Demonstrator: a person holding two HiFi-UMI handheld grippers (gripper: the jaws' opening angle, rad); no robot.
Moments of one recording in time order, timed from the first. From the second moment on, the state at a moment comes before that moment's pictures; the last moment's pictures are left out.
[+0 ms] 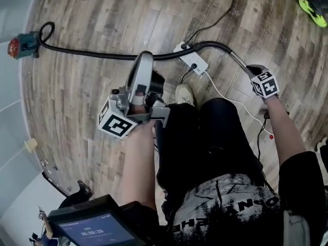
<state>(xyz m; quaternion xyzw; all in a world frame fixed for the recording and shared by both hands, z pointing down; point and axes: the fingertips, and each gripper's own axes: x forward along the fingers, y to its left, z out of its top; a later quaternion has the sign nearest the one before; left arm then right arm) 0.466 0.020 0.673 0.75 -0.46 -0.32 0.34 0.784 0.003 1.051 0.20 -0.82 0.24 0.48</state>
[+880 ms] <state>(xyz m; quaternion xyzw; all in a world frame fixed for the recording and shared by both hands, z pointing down) 0.484 0.018 0.349 0.90 -0.40 -0.04 0.15 0.558 0.008 0.379 0.13 -0.98 0.15 0.09</state>
